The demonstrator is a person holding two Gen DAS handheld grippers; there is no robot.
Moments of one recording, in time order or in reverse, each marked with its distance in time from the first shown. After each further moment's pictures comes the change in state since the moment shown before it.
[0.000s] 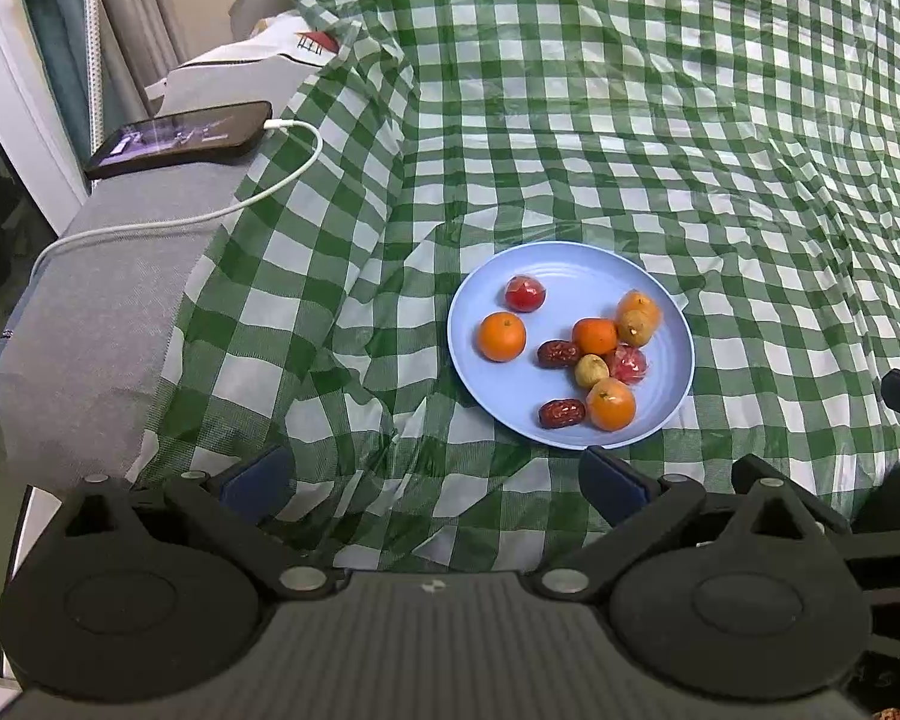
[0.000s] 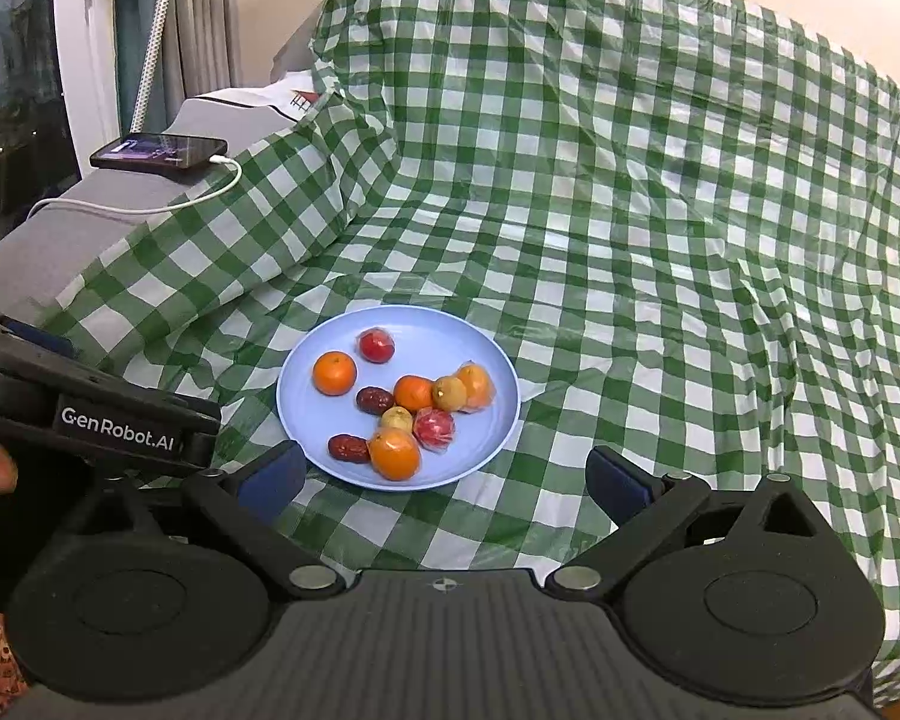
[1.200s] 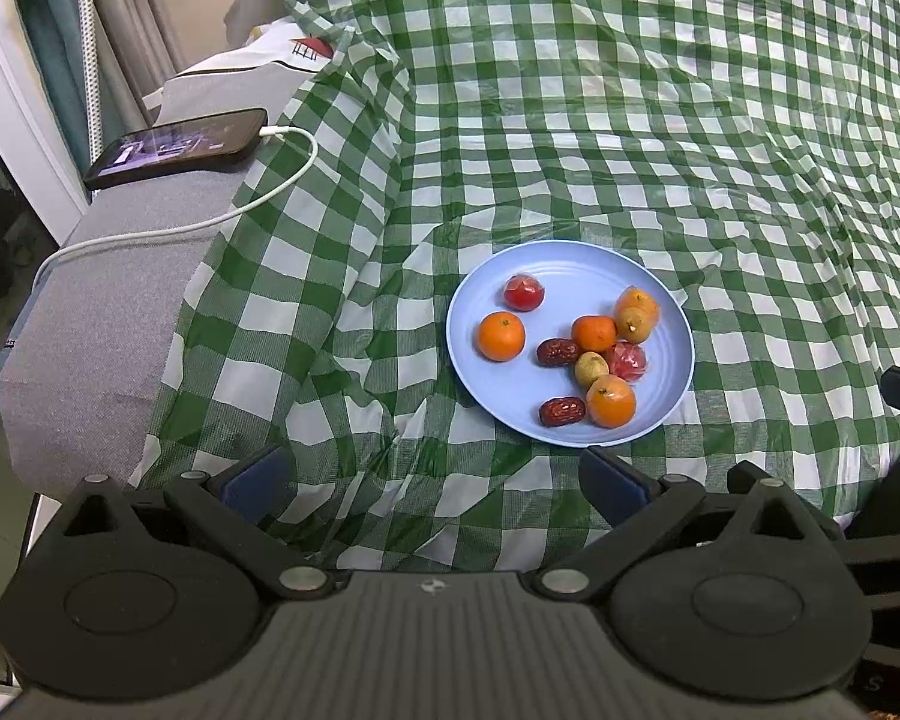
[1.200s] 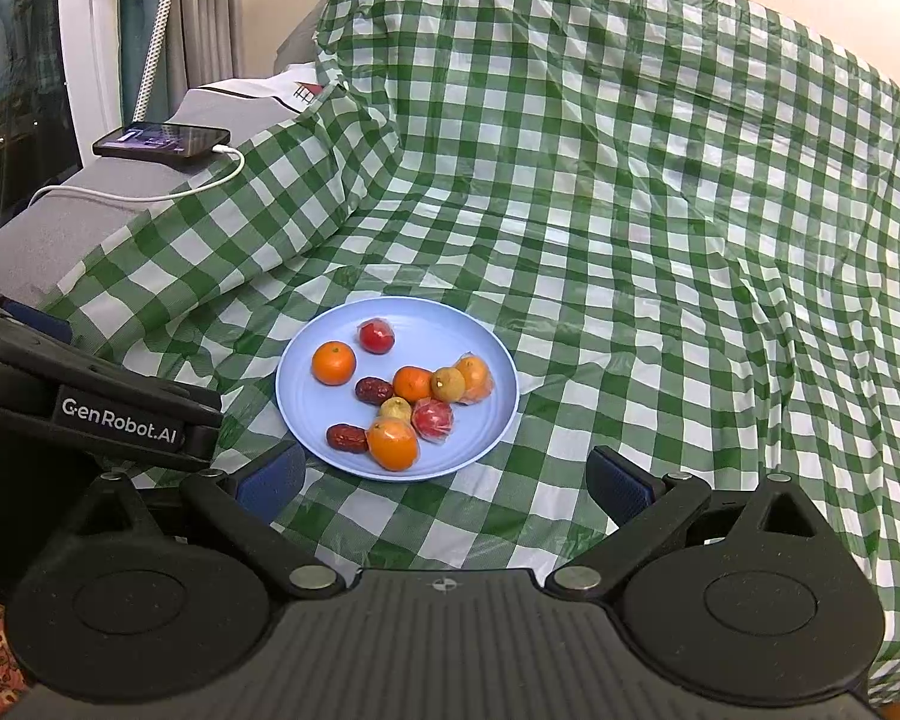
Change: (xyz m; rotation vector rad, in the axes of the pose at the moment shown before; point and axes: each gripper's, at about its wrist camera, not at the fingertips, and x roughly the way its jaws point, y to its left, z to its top) left arm 0.003 0.004 0.000 0.029 -0.006 0.002; right arm 0.001 0.002 -0.002 0.000 0.012 -0.008
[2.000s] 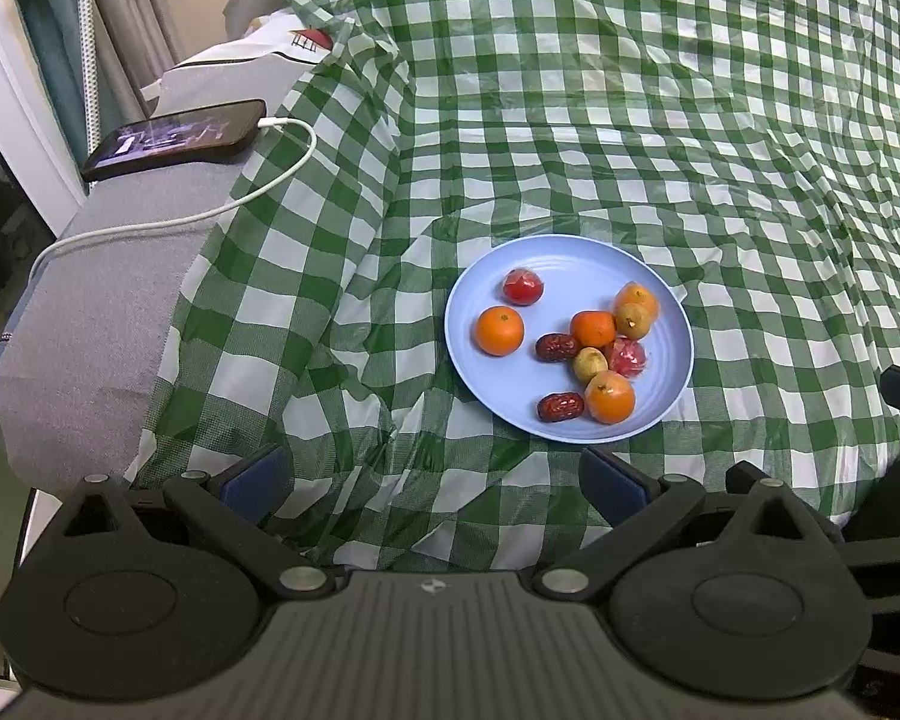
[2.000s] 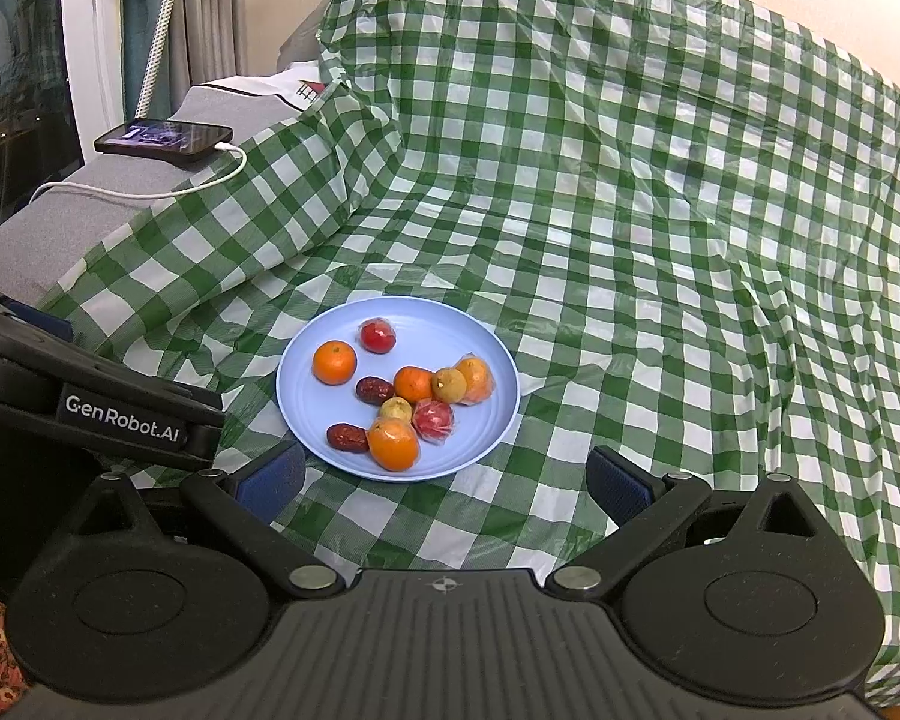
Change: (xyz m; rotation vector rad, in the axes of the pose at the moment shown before) left arm 0.002 0.000 0.000 -0.004 0.014 -0.006; right arm 0.001 0.001 0.000 -0.011 0.004 0.005
